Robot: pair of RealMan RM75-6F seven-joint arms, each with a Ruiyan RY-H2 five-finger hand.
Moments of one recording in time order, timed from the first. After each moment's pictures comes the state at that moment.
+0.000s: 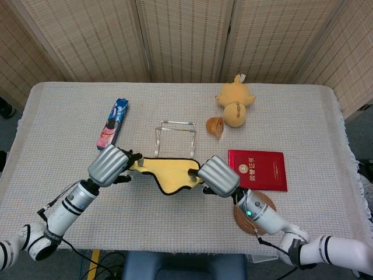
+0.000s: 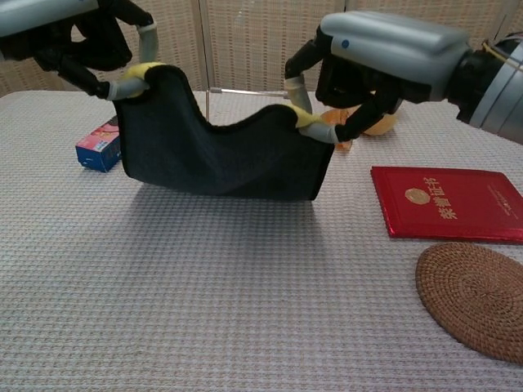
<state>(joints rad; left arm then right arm) -0.72 -1.25 -0.21 -1.61 1.61 1.14 -0.06 0.73 -1.38 0.19 -1.67 -1.60 1.09 -0.15</state>
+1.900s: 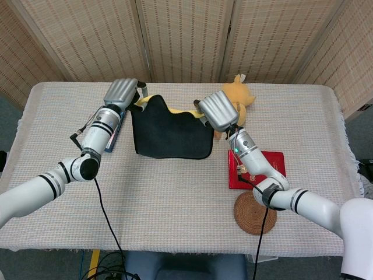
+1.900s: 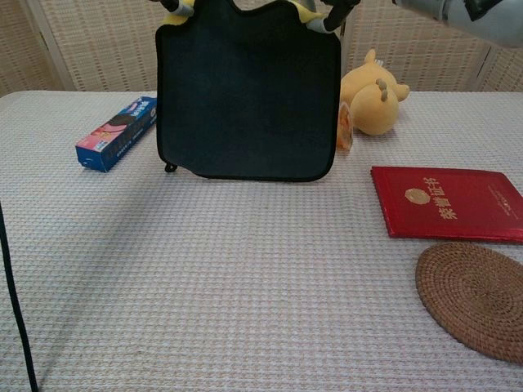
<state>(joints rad) -1.27 -1.35 -0.33 -1.12 0.57 0.59 0.22 1.05 -1.49 0.35 -1.17 -1.24 0.90 -0.29</state>
